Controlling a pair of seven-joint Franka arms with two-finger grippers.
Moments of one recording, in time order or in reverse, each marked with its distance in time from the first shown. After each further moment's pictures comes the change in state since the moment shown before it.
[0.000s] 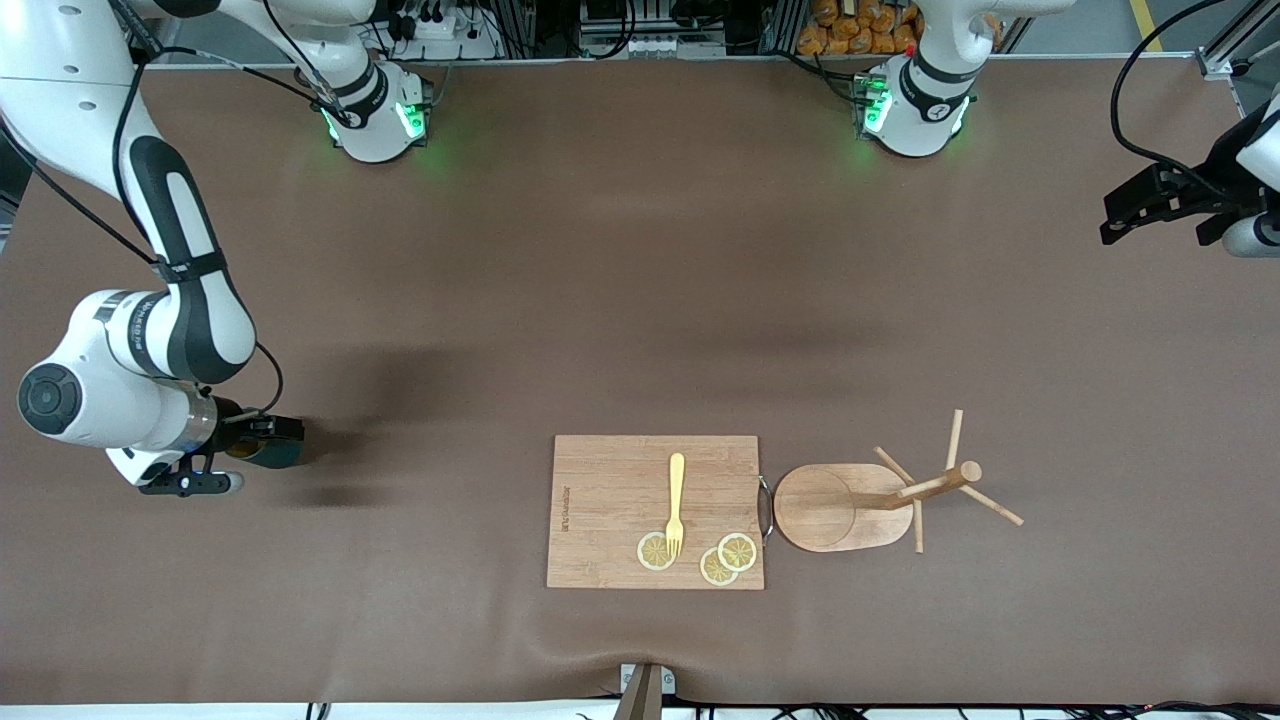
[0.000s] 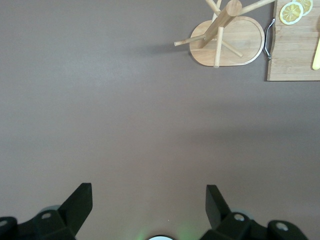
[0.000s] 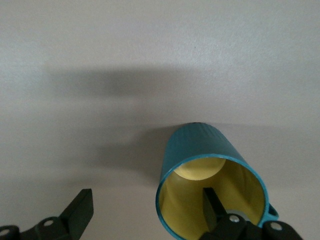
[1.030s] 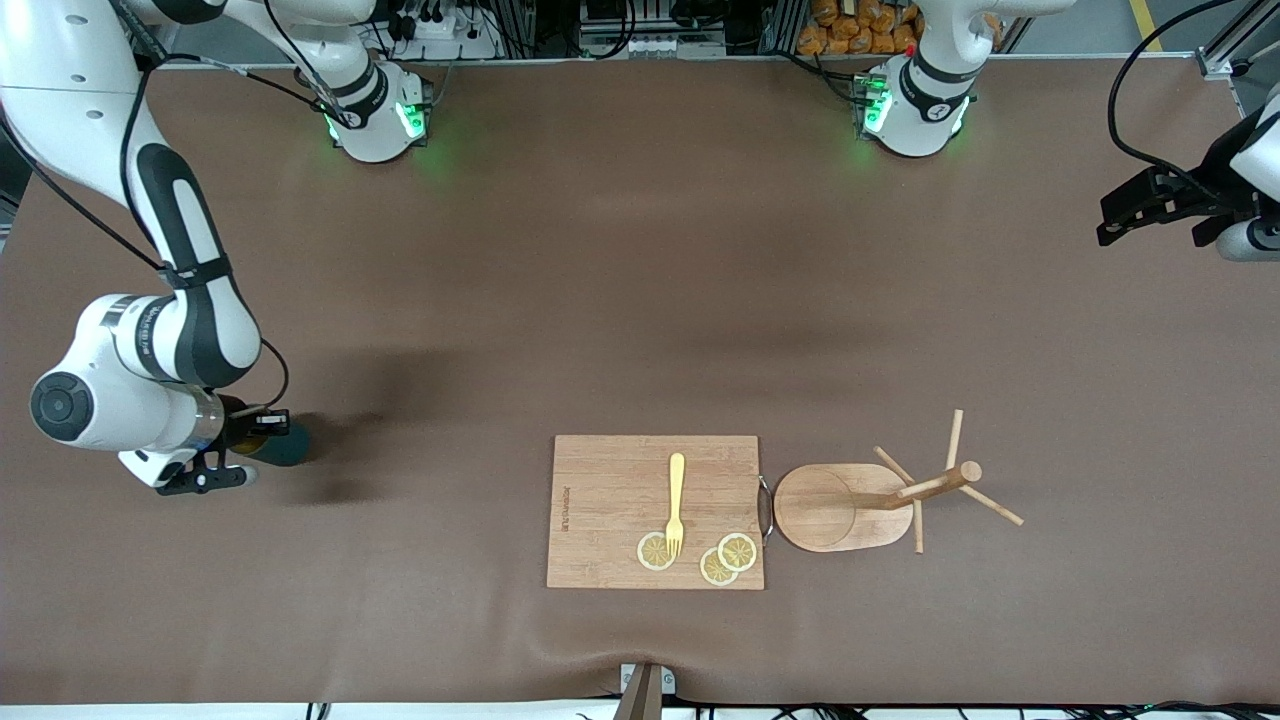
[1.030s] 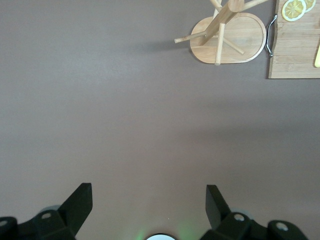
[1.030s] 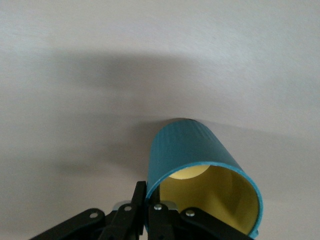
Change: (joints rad) left arm 0.000 0.003 0.000 -0.008 0.000 -0.001 0.000; right arm 0.037 0.004 -0.015 0.011 -0.002 -0.034 -0.113
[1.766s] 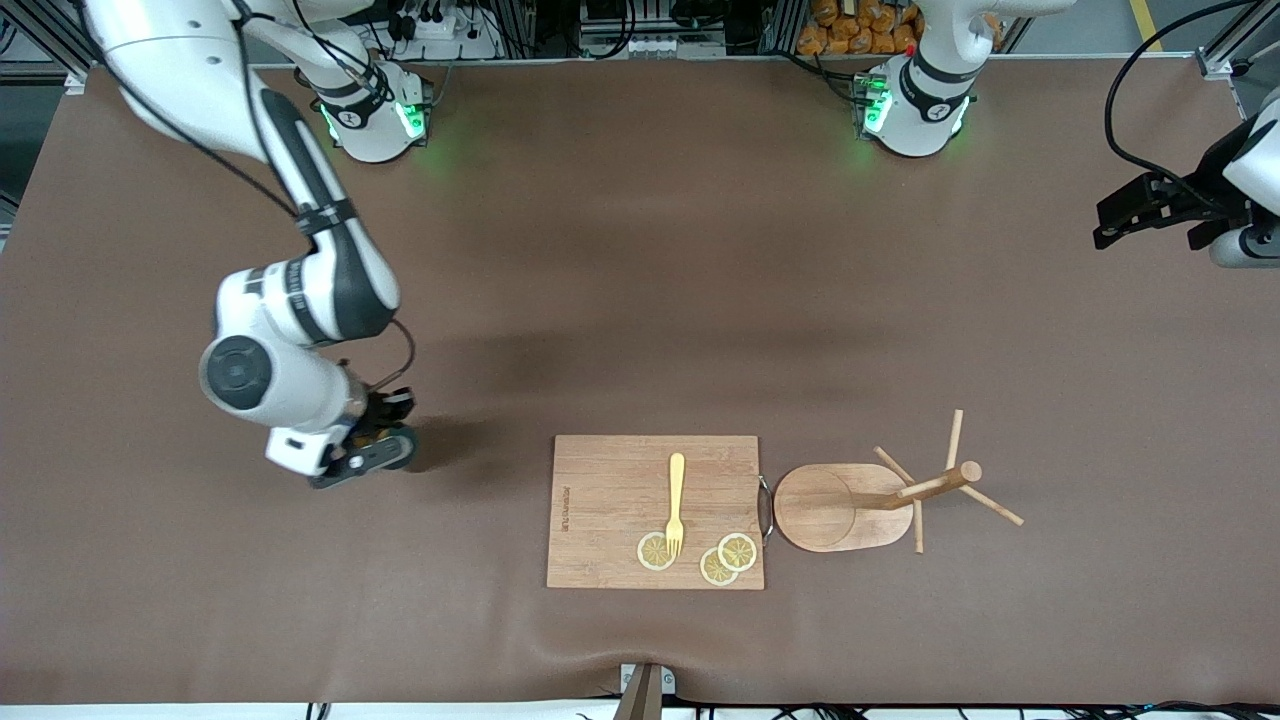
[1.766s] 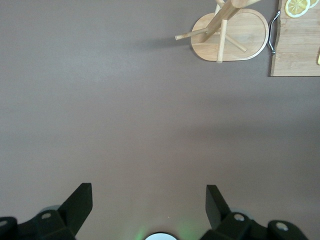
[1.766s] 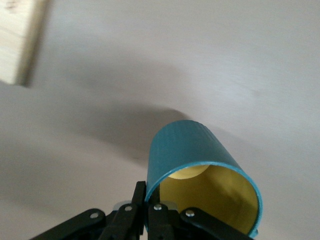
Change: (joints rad) left arm 0.001 0.010 0.000 -0.006 0.000 0.000 0.000; right arm 0.331 -0.056 0.008 0.011 0.010 -0.005 0.046
